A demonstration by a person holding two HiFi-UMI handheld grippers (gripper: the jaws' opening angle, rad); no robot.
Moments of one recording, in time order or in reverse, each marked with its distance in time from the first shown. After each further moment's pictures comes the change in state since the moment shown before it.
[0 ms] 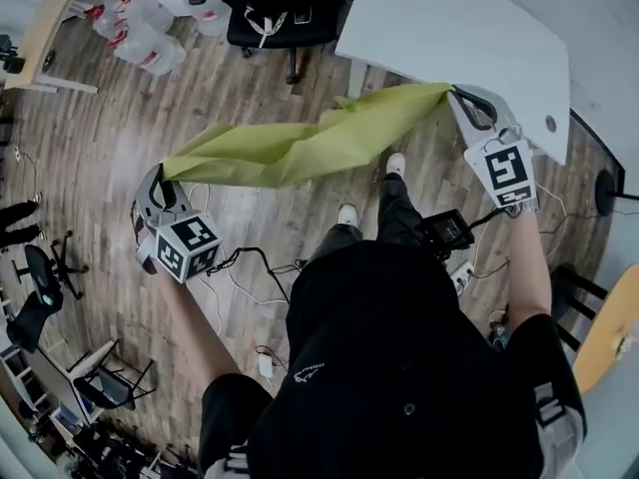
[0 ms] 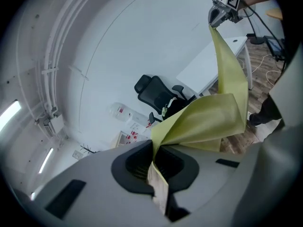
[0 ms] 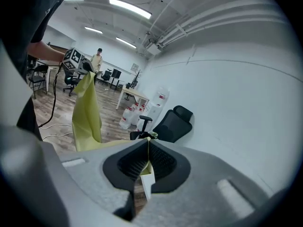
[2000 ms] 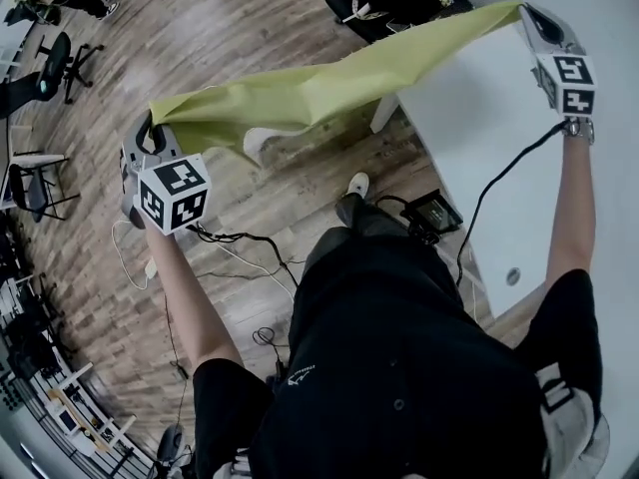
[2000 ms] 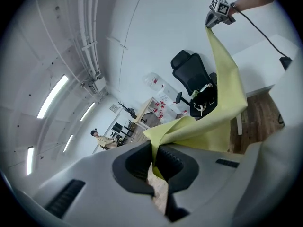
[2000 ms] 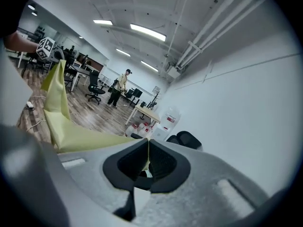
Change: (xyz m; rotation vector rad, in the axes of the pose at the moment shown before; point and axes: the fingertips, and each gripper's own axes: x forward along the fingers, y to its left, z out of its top) left arm -0.109 -0.057 0.099 -0.376 0.499 0.390; right arm 0.244 -0.280 0.074 -0.220 -0.328 0.293
